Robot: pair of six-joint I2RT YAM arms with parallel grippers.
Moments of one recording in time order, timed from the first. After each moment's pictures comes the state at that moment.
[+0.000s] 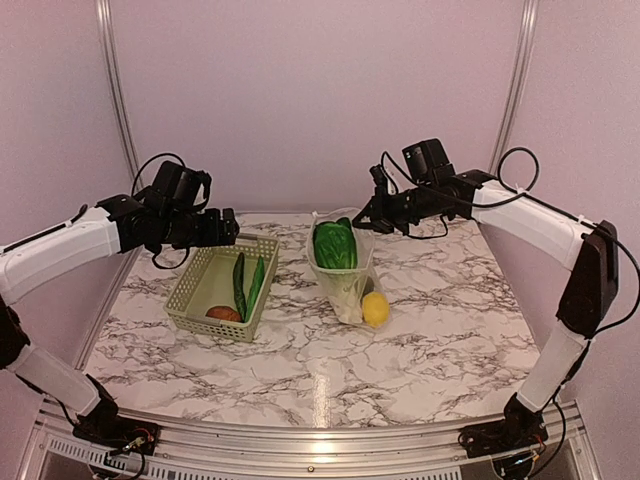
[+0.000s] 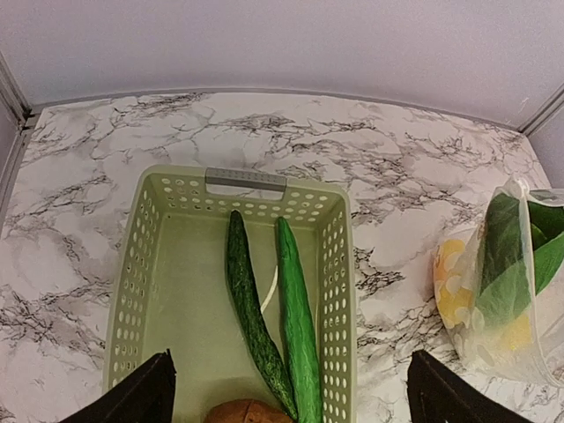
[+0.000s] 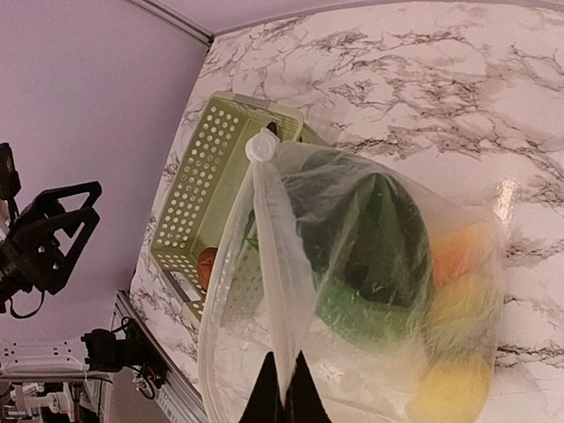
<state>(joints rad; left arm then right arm) -0.61 1.40 1.24 -0.50 -0.25 -0.46 0.54 1.71 1.57 -0.55 -0.46 0.57</state>
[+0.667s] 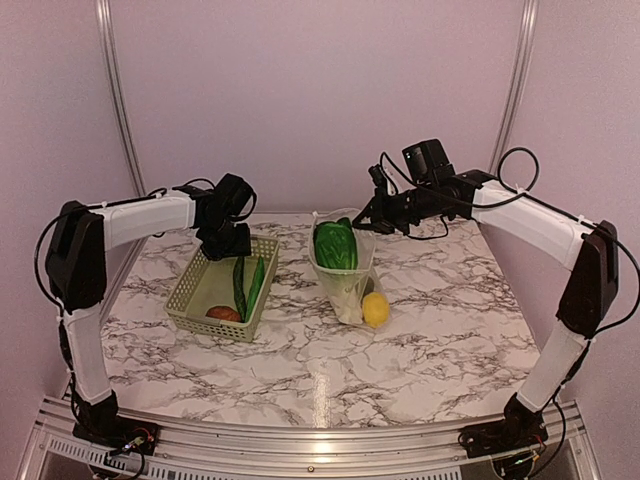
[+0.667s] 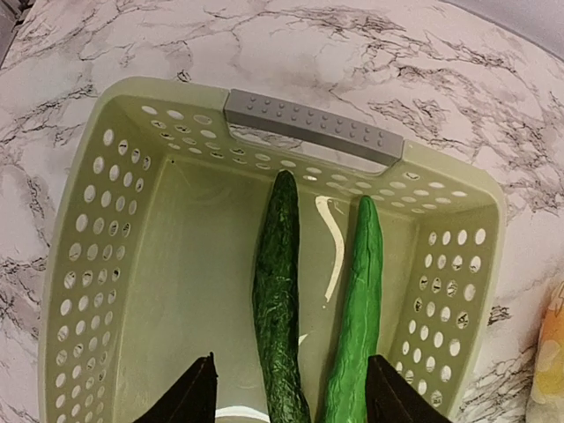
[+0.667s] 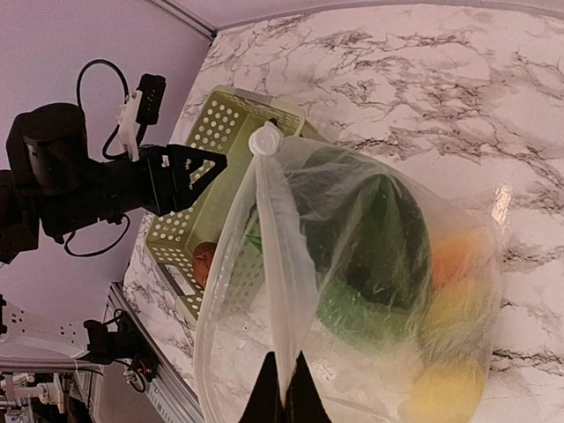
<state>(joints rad) -0.54 1.94 1.59 -0.72 -0.27 -0.59 0.54 1.71 1.57 -0.55 -0.47 0.53</state>
